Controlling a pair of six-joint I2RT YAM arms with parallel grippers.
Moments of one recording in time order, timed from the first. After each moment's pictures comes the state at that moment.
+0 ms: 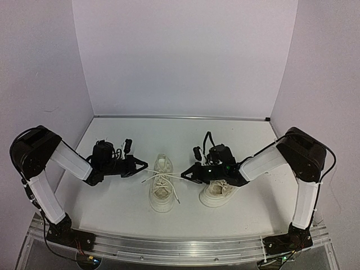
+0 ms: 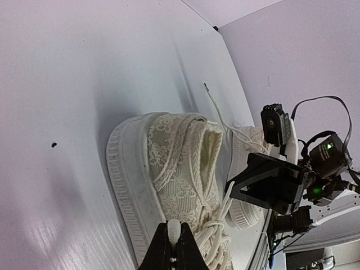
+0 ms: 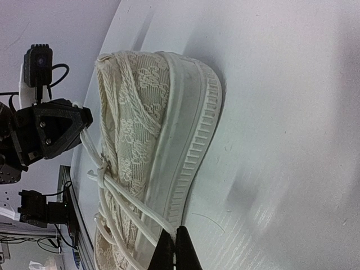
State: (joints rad) left arm -0.49 1.72 0.53 0.77 0.55 -0.77; right arm 0.77 1.97 0.89 0.53 -0.39 0.82
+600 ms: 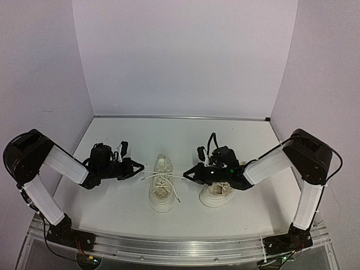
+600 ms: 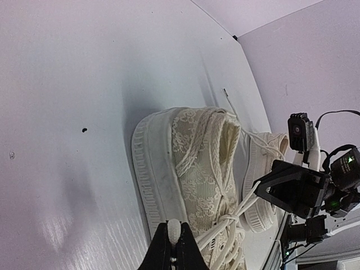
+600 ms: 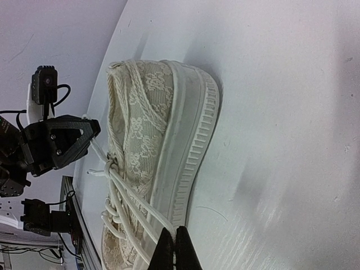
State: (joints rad) left arm -0.51 1.64 0.47 0.71 0.42 -0.76; right arm 0.79 1.90 0.82 0.58 -0.31 0.86
